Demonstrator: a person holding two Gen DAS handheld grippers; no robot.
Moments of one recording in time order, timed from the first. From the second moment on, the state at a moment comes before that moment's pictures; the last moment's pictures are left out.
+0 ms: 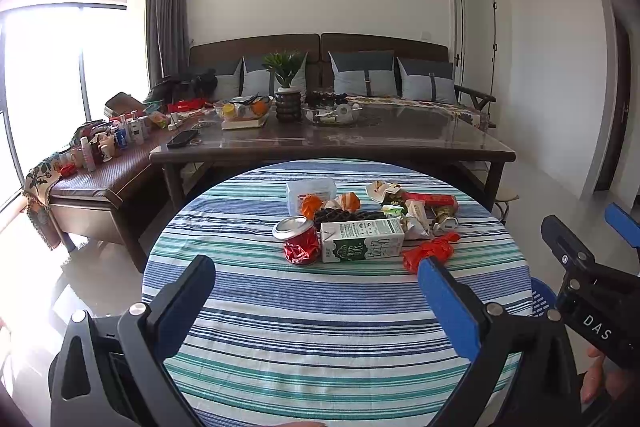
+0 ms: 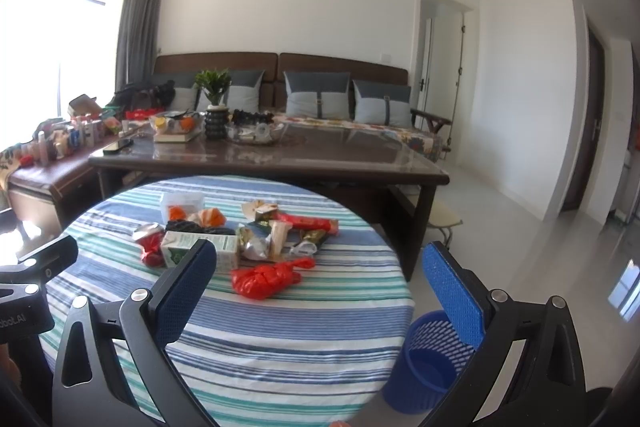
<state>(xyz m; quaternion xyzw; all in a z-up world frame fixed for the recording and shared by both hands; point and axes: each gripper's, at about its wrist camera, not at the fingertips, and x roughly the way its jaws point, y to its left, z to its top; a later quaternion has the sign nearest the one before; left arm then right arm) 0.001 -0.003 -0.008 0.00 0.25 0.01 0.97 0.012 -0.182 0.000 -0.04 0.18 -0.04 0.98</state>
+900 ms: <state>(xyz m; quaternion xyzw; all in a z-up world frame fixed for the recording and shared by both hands) 0.000 -0.006 -0.010 0.00 0.25 0.01 0.97 0.012 -0.181 -0.002 -0.04 0.18 -0.05 0.98</state>
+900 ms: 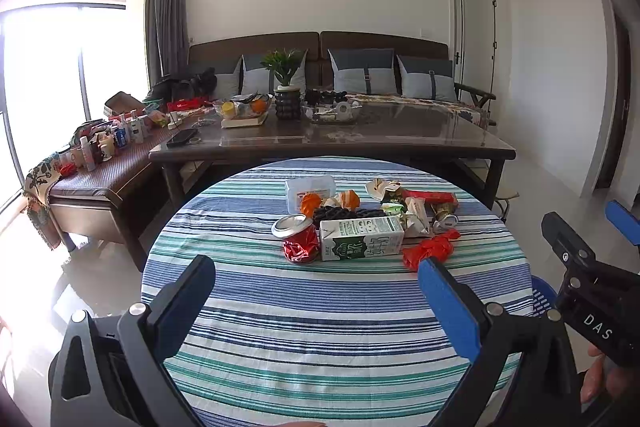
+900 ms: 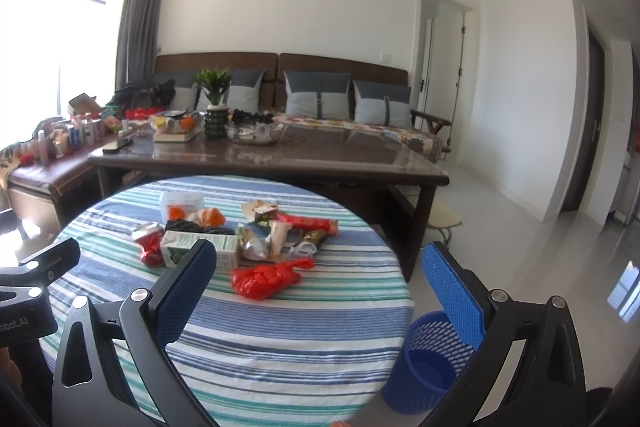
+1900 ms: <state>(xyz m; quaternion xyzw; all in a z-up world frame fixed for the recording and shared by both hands) 0.000 -0.007 -0.011 0.00 0.26 0.01 0.97 0.014 -0.183 -0.004 -0.04 0.19 -0.05 0.98</state>
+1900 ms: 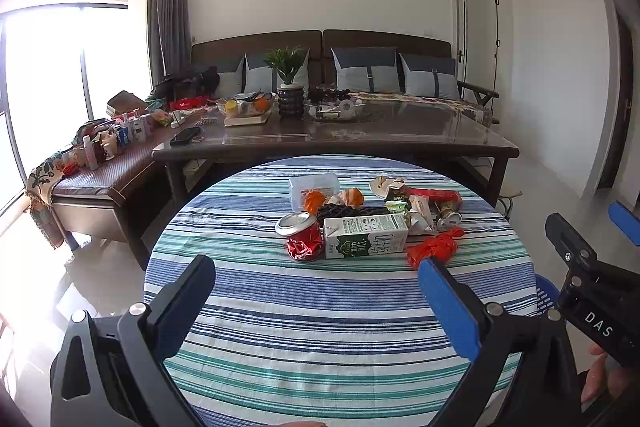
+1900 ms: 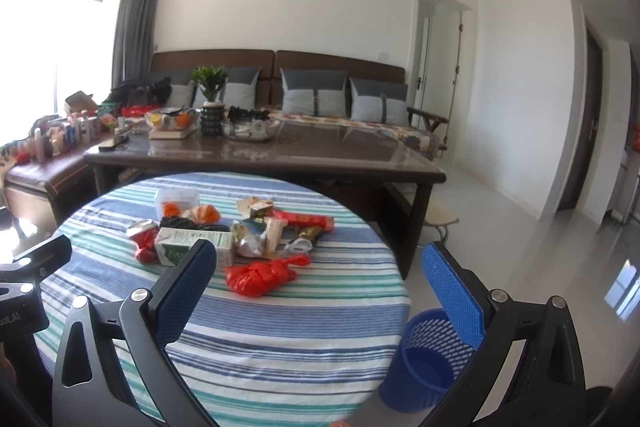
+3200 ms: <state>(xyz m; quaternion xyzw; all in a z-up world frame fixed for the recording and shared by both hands) 0.002 -0.001 -0.015 0.00 0.26 0.02 0.96 0.015 -0.176 -0.010 -0.05 0.19 -0.05 0.98</state>
